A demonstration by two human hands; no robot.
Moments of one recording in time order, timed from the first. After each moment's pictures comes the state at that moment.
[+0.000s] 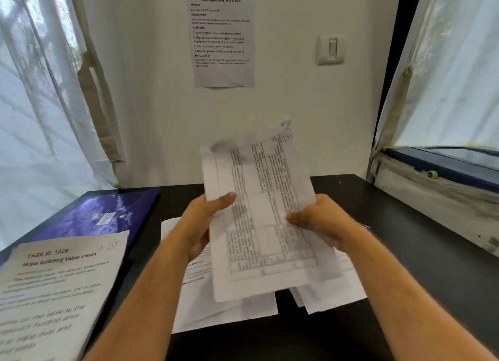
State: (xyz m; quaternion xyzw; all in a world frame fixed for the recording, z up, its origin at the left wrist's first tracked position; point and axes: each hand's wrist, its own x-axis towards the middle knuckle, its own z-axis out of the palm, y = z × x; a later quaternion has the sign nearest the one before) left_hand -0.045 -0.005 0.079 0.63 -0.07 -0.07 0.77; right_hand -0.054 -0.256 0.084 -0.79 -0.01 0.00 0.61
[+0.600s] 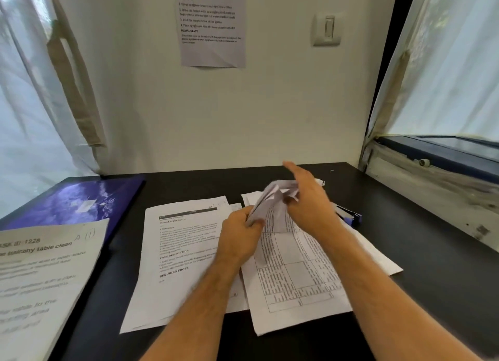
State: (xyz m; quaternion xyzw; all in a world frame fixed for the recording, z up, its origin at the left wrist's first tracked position) left_hand -0.032 -0.096 0.006 0.84 -0.08 0.09 0.53; right_hand -0.026 -0.252 0.056 -0.91 -0.05 -0.21 0.36
